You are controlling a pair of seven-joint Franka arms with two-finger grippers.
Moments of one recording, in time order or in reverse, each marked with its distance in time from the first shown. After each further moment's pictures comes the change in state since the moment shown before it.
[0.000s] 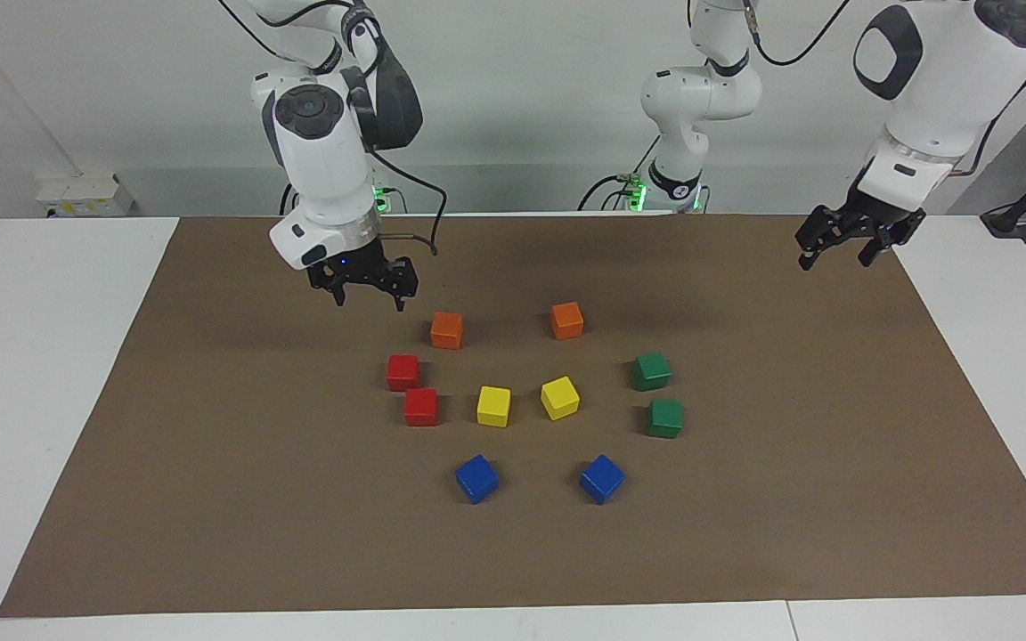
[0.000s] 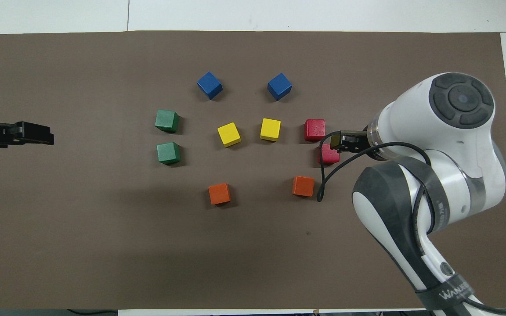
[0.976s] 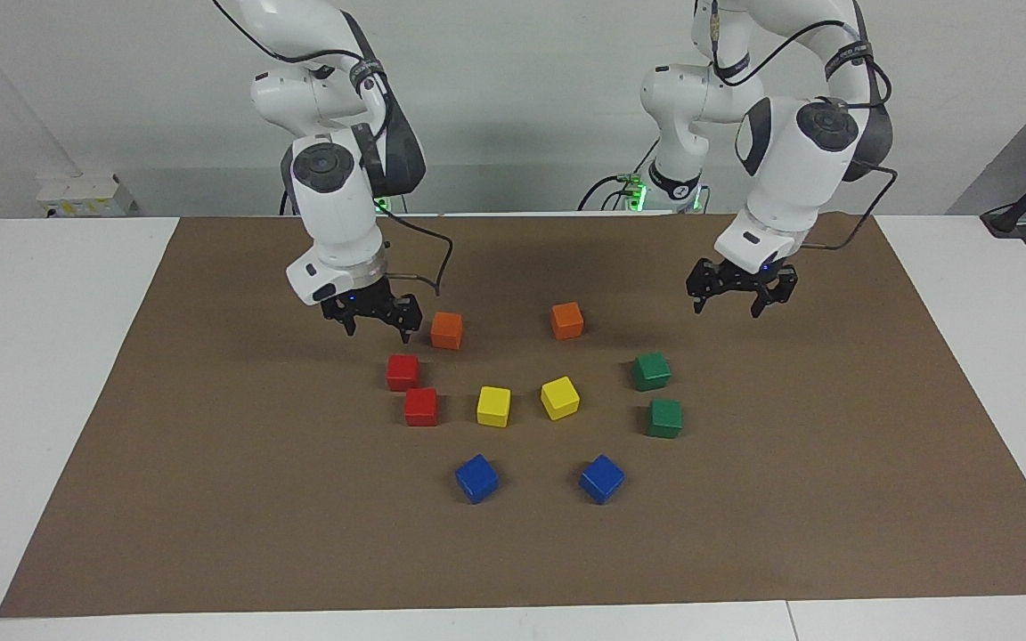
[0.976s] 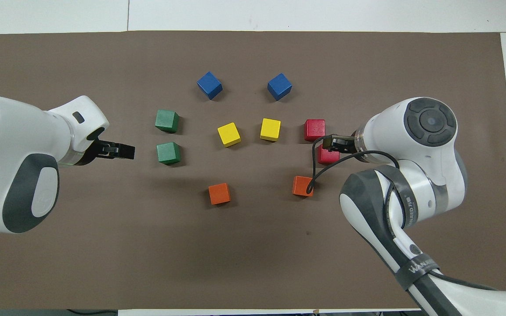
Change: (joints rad) left arm -0.185 0.028 -0.008 -0.215 0.000 0.252 -0.028; right arm -0.002 0.054 -0.002 -0.137 0.000 0.259 0.029
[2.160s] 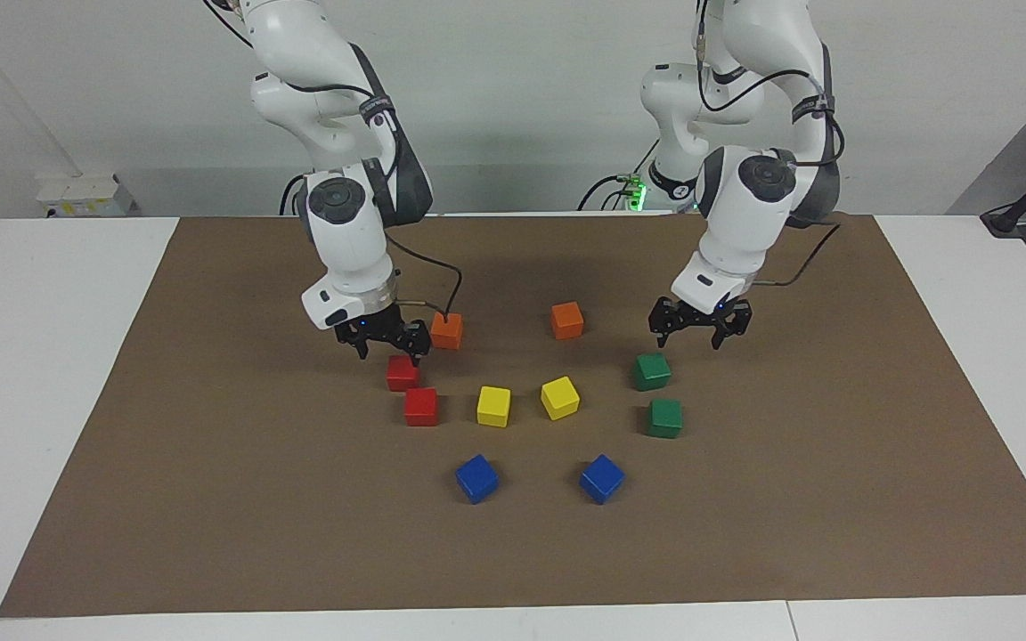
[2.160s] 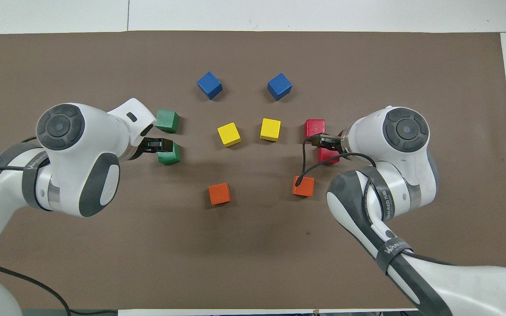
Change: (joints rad) left arm -0.093 0.173 -0.002 -0.024 0.000 0.219 -0.198; right arm 0.015 0.088 0.006 -0.031 0.000 0.166 0.040
